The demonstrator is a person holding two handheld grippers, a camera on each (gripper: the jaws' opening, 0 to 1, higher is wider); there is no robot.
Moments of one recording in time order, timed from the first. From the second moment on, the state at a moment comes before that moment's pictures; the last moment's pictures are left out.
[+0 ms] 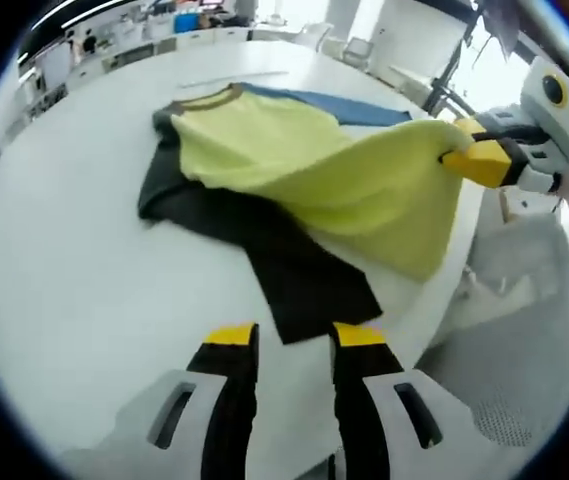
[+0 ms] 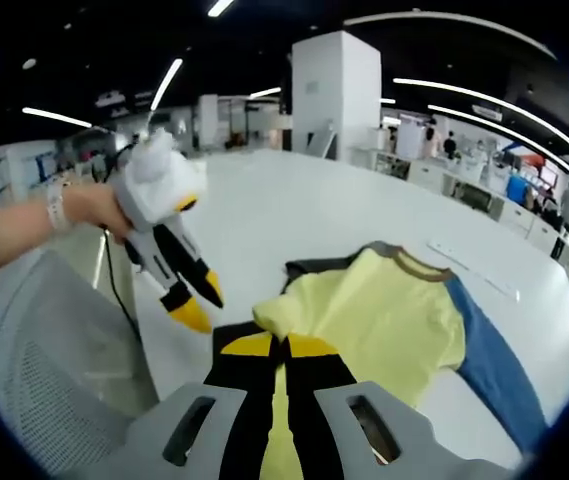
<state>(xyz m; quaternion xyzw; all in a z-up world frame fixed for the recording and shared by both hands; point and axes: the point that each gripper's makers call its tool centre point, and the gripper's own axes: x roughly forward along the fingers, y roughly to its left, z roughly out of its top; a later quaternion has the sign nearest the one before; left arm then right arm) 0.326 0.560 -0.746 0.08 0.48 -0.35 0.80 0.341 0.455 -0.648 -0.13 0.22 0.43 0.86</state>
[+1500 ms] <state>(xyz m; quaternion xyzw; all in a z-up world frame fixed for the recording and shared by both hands) 0.334 0.558 -0.767 0.12 0.51 -0.33 0.79 0.345 0.448 -0.647 -0.13 0.22 0.42 0.87</state>
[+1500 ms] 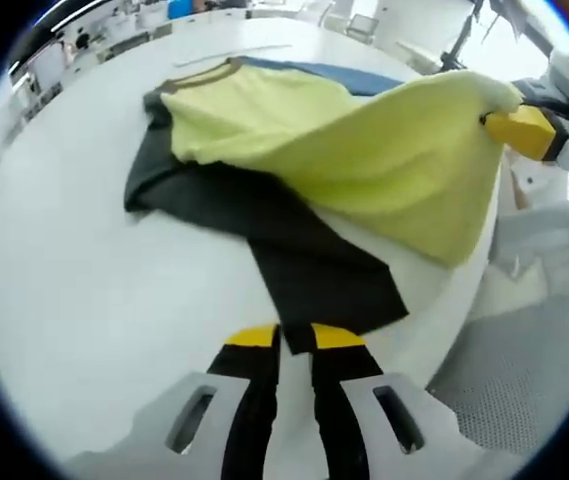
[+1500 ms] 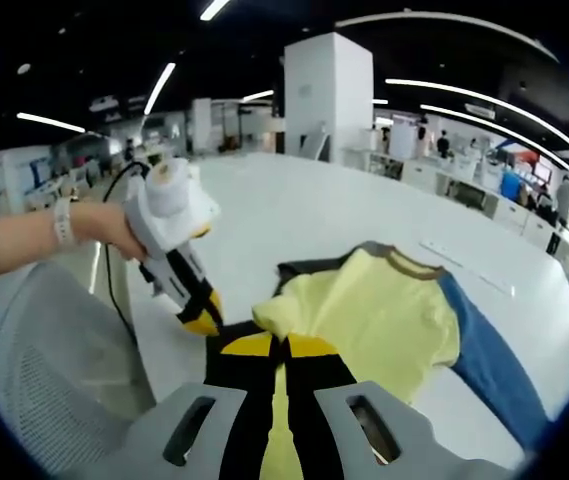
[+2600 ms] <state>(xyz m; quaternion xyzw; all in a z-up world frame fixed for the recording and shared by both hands) 0.348 0.605 -0.756 0.13 0.49 -0.30 0.81 0.345 0.448 -0.642 -0.13 0.21 0.42 0.87</state>
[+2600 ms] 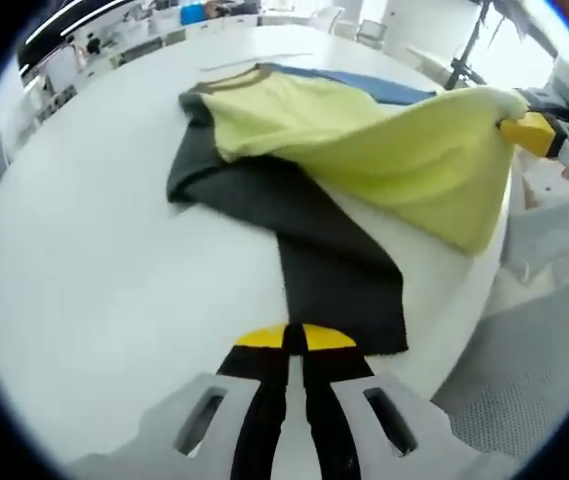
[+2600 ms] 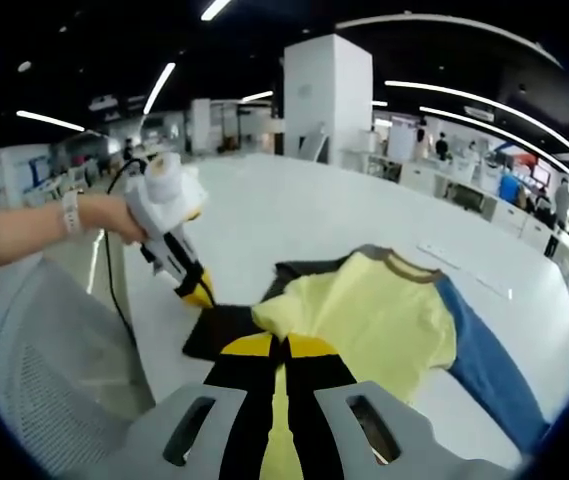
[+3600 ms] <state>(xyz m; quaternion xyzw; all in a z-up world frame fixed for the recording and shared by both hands) 0.376 0.708 -0.739 0.15 0.48 -0.20 0.84 0.334 0.466 -0.641 -0.14 0.21 0.45 0.86</state>
